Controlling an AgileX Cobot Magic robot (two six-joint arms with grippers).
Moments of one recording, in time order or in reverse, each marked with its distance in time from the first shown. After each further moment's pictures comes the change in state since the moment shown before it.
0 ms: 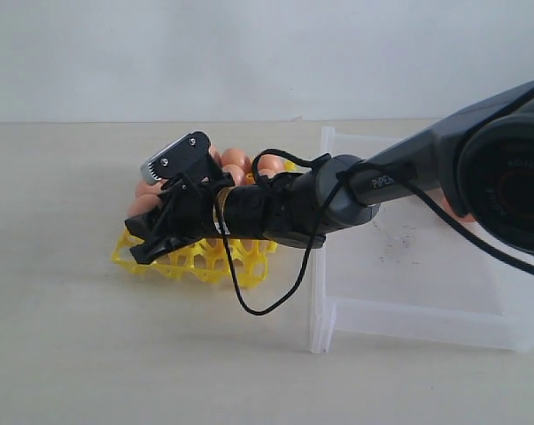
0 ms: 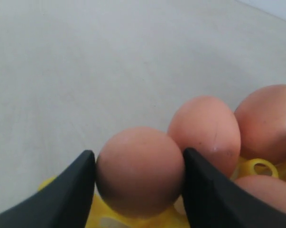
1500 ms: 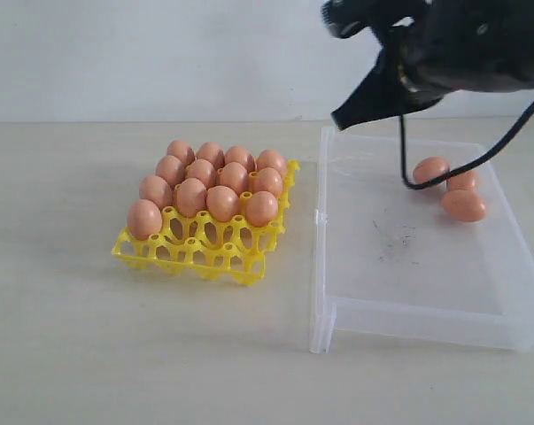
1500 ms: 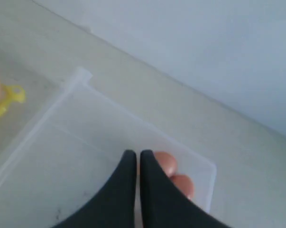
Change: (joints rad) left arm 0.000 0.000 0.000 0.000 0.000 0.000; right arm -0.199 -0.644 0.216 -0.204 1.085 0.137
